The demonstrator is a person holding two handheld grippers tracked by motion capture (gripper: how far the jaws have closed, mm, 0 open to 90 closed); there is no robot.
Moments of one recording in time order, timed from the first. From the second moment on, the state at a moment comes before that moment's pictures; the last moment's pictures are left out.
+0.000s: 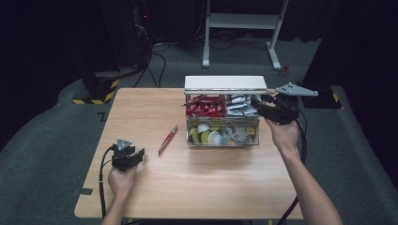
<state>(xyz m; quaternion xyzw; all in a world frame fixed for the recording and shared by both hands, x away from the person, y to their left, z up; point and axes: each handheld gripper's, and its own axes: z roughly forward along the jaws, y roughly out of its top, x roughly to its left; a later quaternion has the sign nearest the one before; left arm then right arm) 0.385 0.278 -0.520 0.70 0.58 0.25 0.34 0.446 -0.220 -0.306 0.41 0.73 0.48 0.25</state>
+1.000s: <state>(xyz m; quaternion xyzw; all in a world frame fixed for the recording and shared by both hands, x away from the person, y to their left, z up) 0.383 0.275 -0.527 0.70 0.58 0.26 0.33 0.434 -0.228 -0.317 0.41 0.73 0.48 0.25</state>
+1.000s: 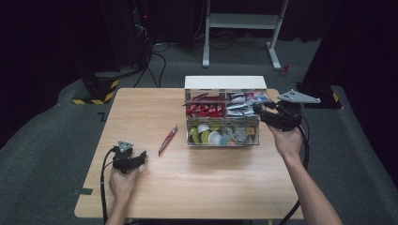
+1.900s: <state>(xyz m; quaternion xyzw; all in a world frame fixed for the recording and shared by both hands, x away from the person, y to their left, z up) 0.384 0.273 -0.528 0.71 0.57 0.26 0.32 0.427 -0.239 -0.335 0.42 0.74 0.46 0.25</state>
